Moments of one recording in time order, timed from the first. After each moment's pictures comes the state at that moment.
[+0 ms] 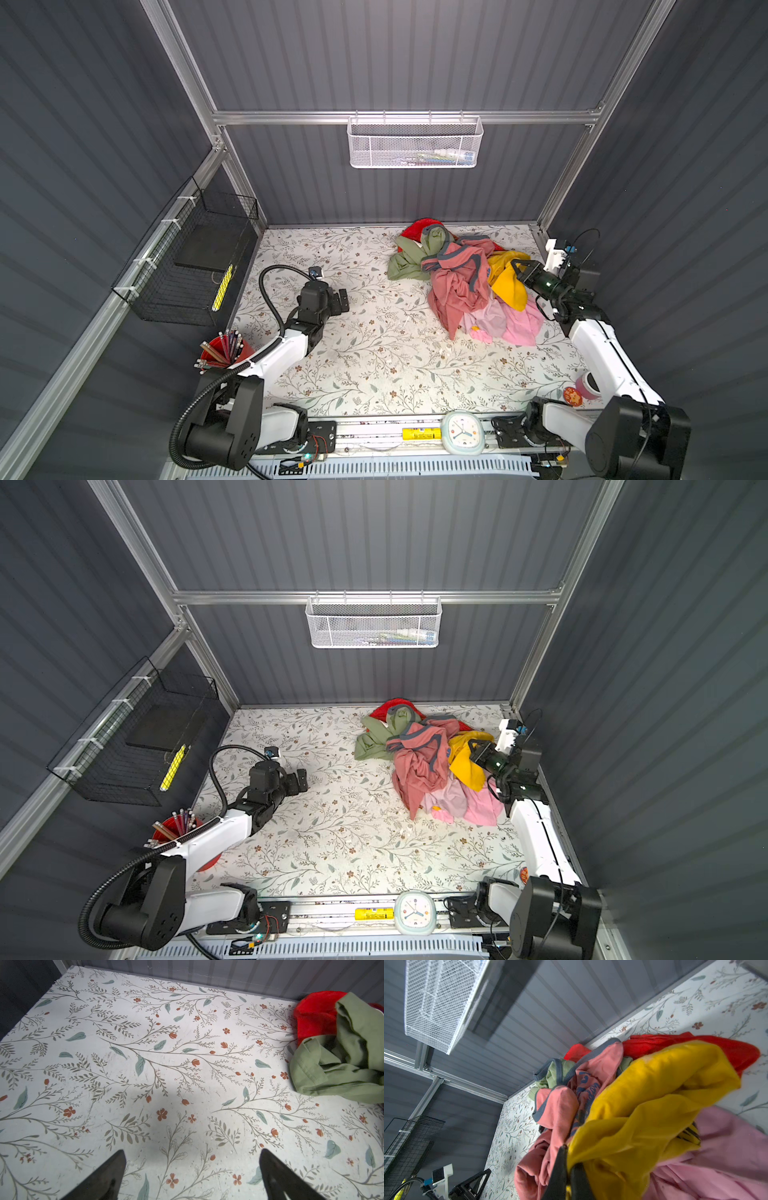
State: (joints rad) left arm -0.29 1.28 0.57 0.11 -0.19 -0.26; right arm -0.19 1.12 0.79 -0.03 -0.56 0.58
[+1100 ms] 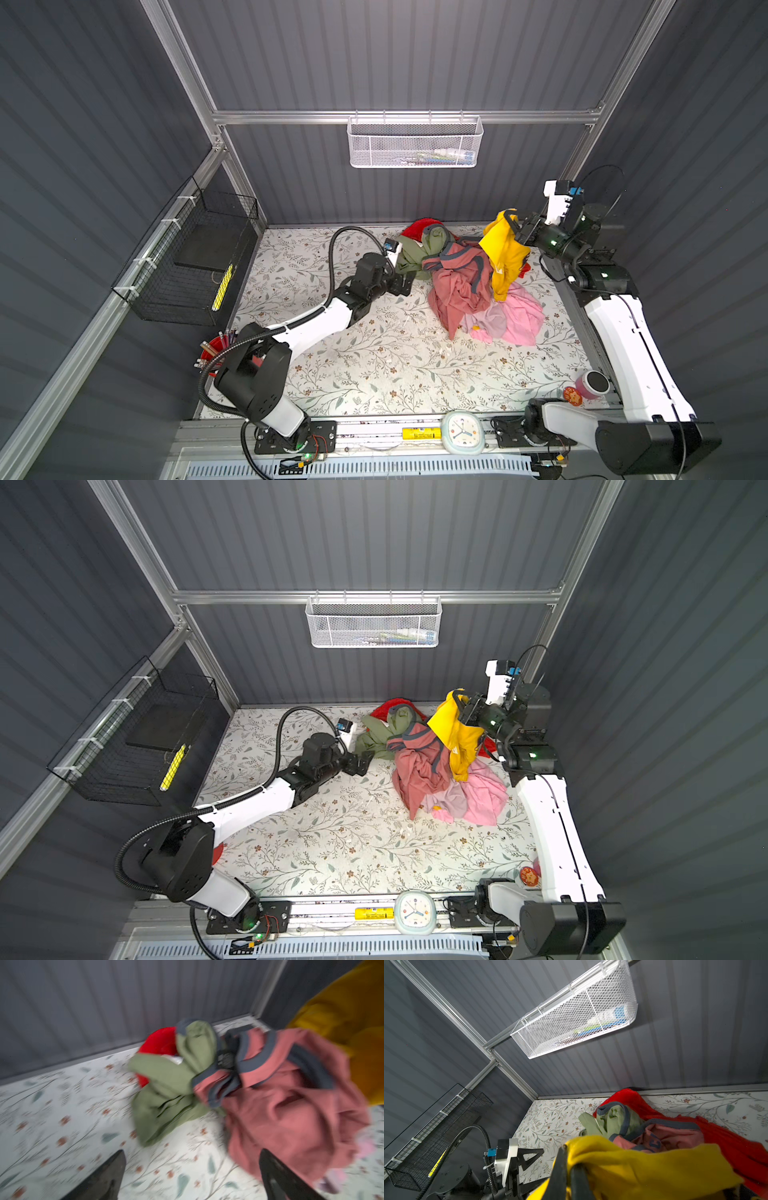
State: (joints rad) left arm -0.68 1.60 1.08 0.16 0.06 -0.11; right arm 0.02 1.20 1.33 -0.30 -0.54 0.45
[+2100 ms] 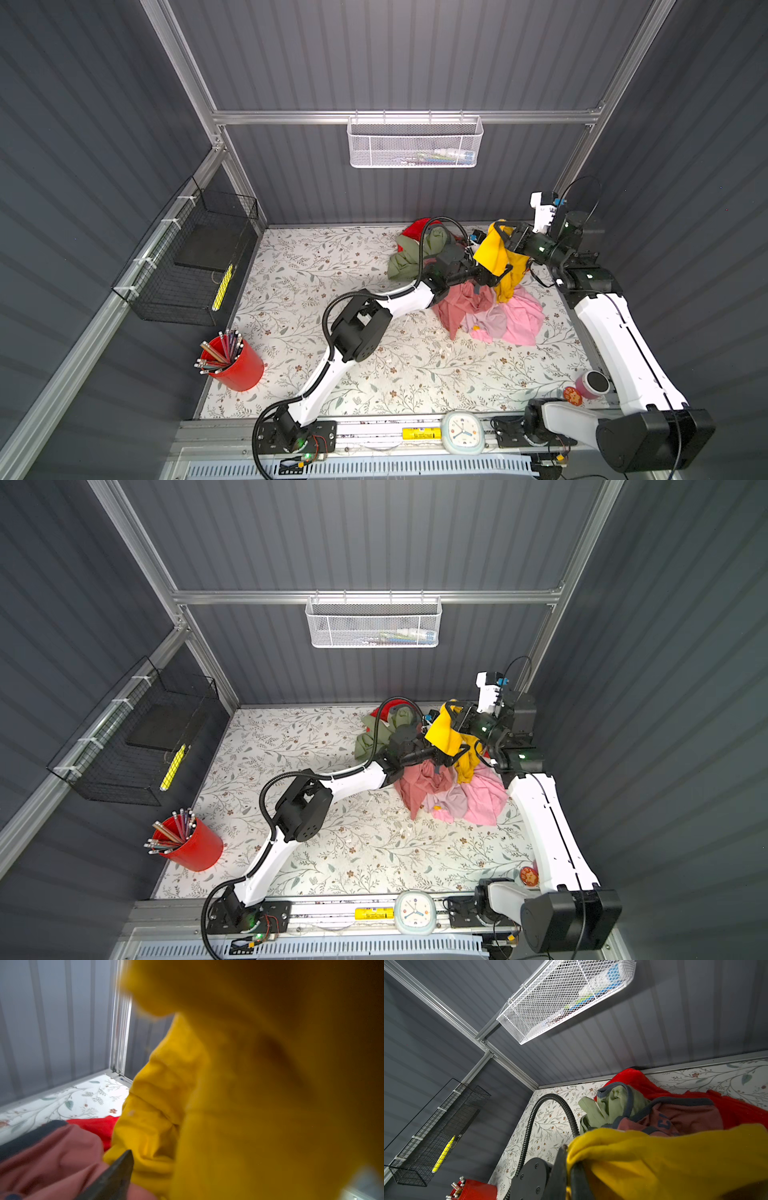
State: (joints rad) left arm -0.90 2.43 1.94 0.52 0.40 -0.35; right arm 0.03 1.20 1.23 -0.26 -0.54 0.50
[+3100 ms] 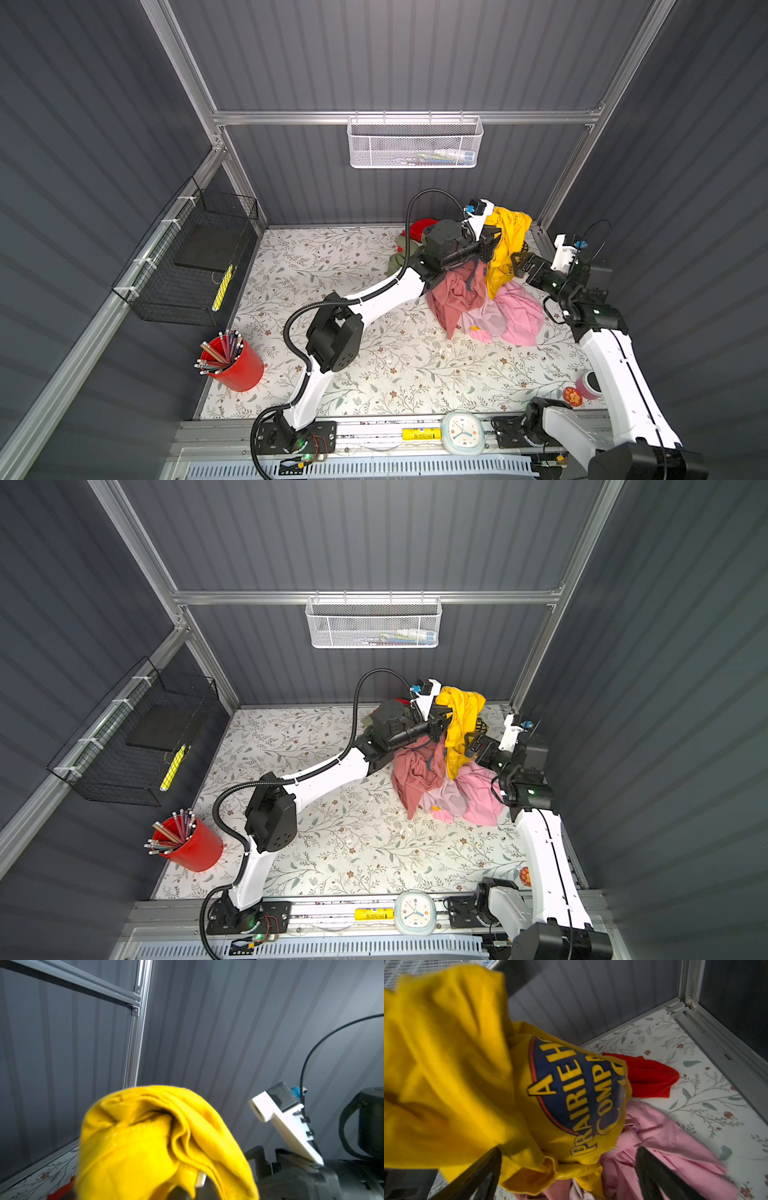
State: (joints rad) left arm -0.90 2.16 1.95 0.34 0.31 -0.30; right arm -0.15 1.00 0.88 -0.32 -0.32 0.40
